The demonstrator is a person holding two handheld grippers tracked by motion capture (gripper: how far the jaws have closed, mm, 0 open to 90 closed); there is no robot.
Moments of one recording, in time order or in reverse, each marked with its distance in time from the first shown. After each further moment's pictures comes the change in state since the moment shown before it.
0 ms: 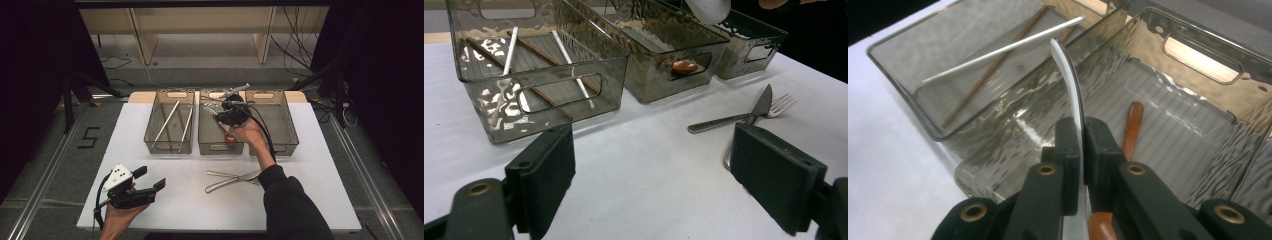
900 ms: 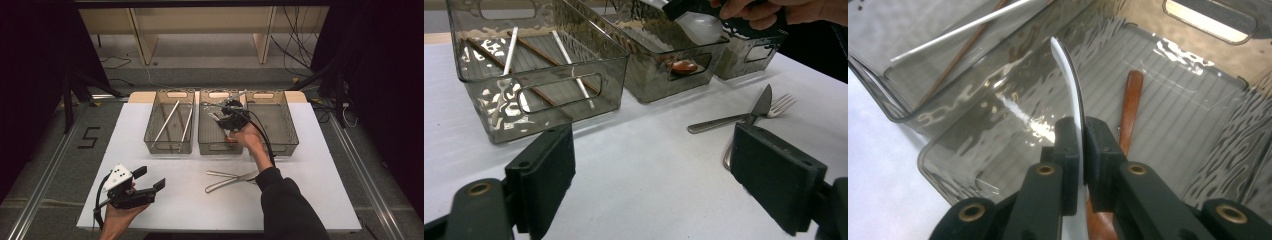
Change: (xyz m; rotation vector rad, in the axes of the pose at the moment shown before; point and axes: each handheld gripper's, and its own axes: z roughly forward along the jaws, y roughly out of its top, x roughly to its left) left arm 0.000 0.000 0.000 -0.001 -0.001 0.001; right arm -0.006 -0.017 0.021 0.065 -0.016 0.042
